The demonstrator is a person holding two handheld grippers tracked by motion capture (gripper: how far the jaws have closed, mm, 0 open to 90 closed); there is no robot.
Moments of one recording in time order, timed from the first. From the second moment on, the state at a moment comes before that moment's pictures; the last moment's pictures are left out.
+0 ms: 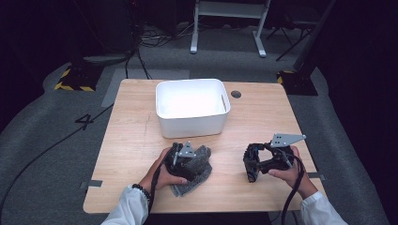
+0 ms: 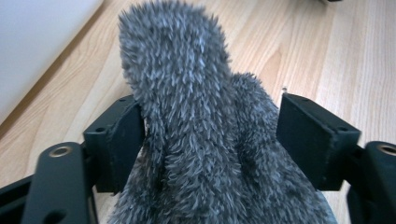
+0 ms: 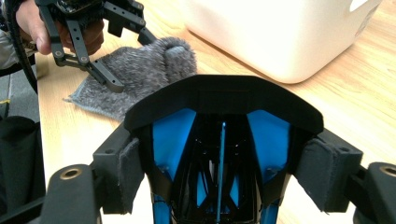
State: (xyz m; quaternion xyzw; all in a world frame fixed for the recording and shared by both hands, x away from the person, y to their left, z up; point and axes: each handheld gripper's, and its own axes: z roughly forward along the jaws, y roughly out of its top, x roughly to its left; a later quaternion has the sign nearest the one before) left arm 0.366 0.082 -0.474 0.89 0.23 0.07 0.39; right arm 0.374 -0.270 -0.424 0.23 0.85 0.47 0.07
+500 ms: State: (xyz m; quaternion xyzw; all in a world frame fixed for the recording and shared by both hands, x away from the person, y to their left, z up) left arm 0.355 0.084 -0.455 0.88 0.22 0.11 0.41; right arm 0.383 -0.232 -0.441 0.22 0.89 0.39 0.06
